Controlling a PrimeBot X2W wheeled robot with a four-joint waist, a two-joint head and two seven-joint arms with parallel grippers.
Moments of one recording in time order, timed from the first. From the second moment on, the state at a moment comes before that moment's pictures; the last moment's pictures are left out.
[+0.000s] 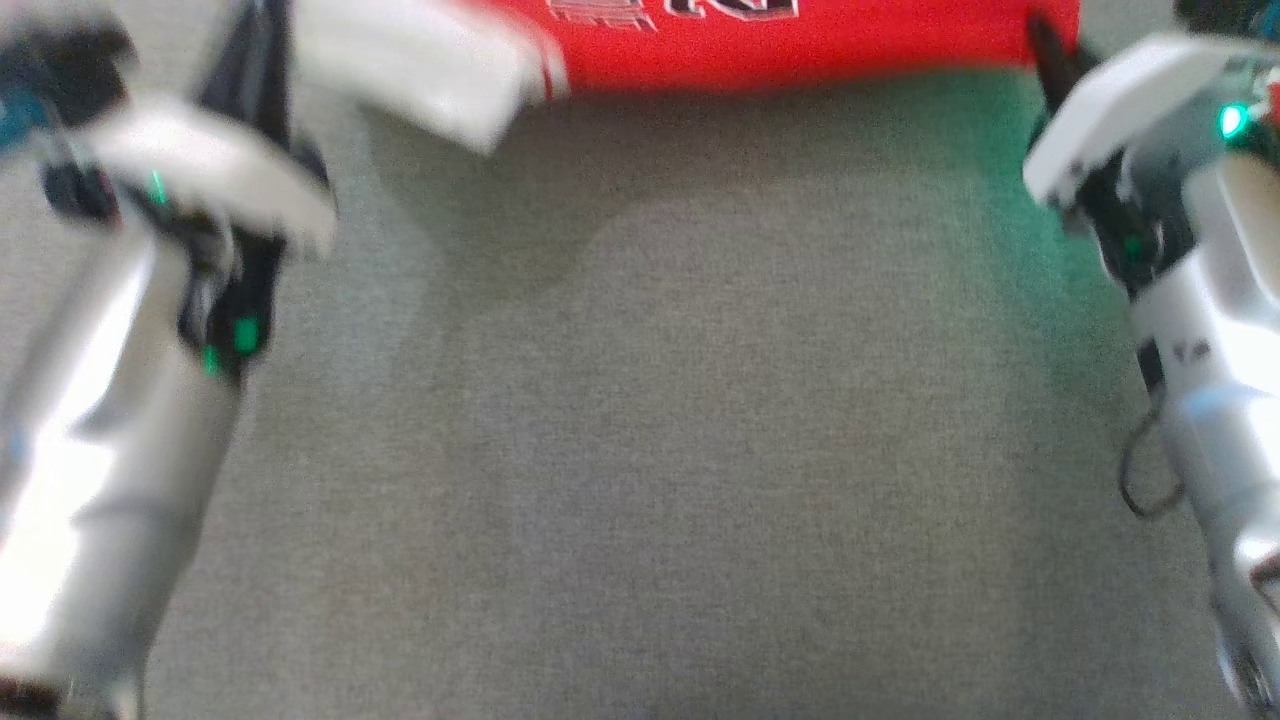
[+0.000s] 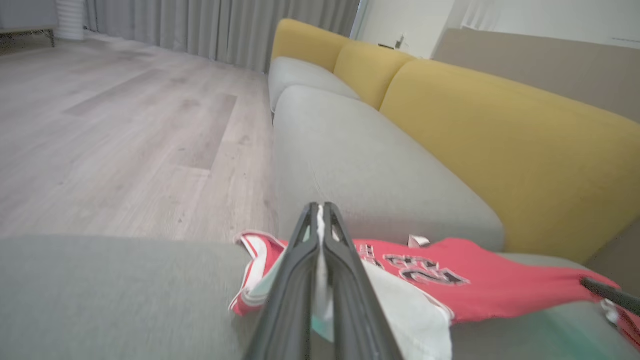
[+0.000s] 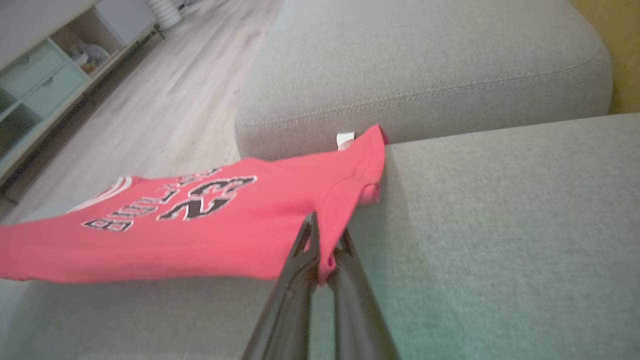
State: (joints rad) left arm -0.92 0.33 -0.49 0.60 -0.86 -0.13 -0.05; right arm -0.98 -0.21 0.23 0.93 0.54 0.13 0.17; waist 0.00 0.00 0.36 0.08
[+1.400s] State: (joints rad) left arm -0.23 0.81 -0.77 -0.11 -1.20 -0.07 0.24; right arm -0.37 -0.56 0.53 0.43 1.00 0.13 0.58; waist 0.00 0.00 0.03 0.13
